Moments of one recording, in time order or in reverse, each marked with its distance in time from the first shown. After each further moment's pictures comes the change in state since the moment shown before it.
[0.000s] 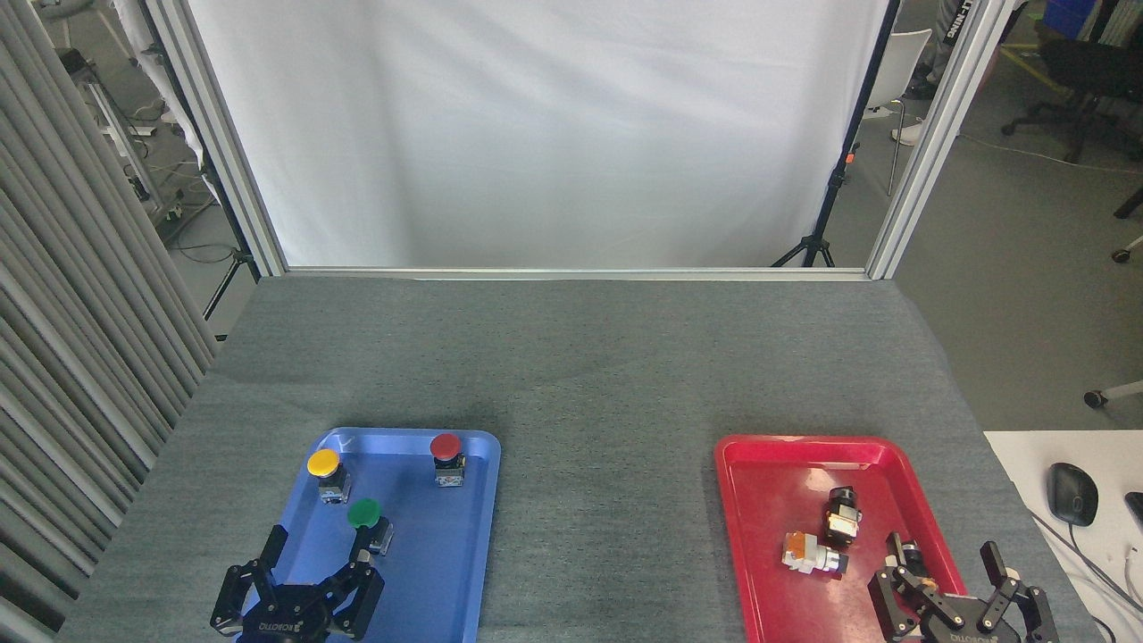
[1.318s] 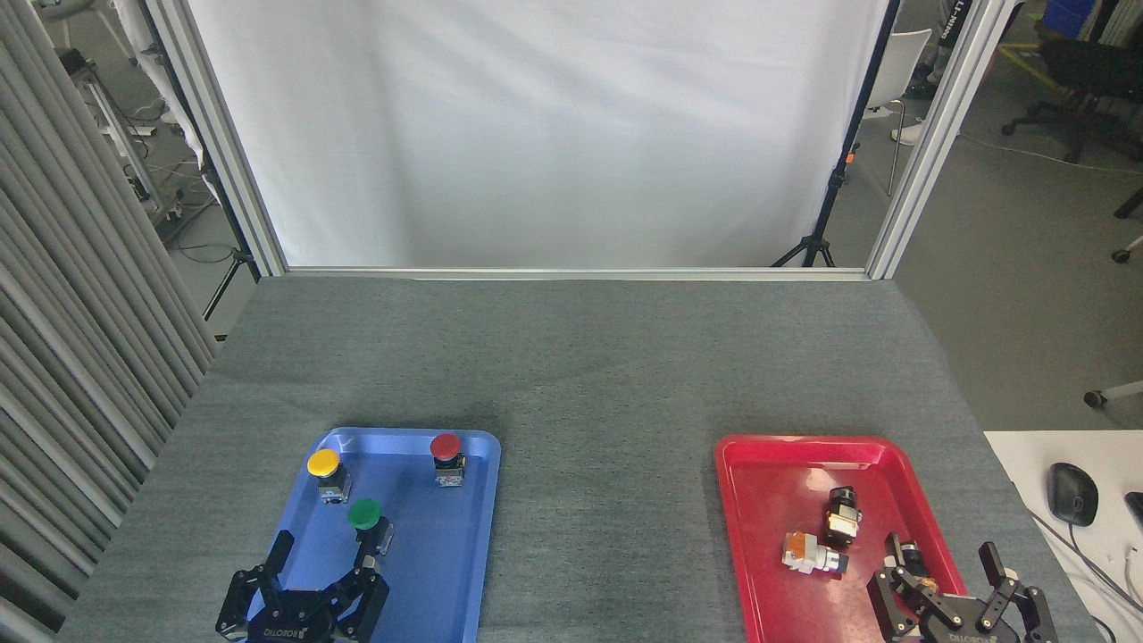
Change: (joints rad) left arm 0.013 -0.005 -0.007 -0.005 0.009 -0.013 0.003; right arm 0.000 0.001 0.000 -0.004 0.001 0.000 0.002
